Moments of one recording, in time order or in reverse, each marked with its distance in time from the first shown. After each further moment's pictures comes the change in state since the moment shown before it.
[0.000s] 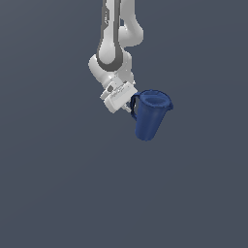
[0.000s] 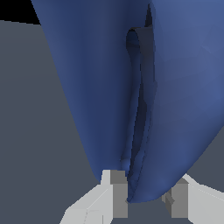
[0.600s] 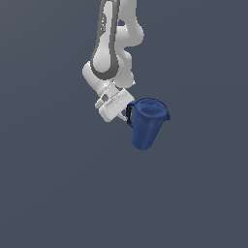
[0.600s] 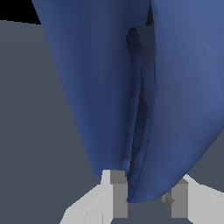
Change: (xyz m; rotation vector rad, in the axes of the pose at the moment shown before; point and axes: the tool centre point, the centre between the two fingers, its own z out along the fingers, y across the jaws) arm -0.006 0.049 0.017 0.000 -0.001 0.001
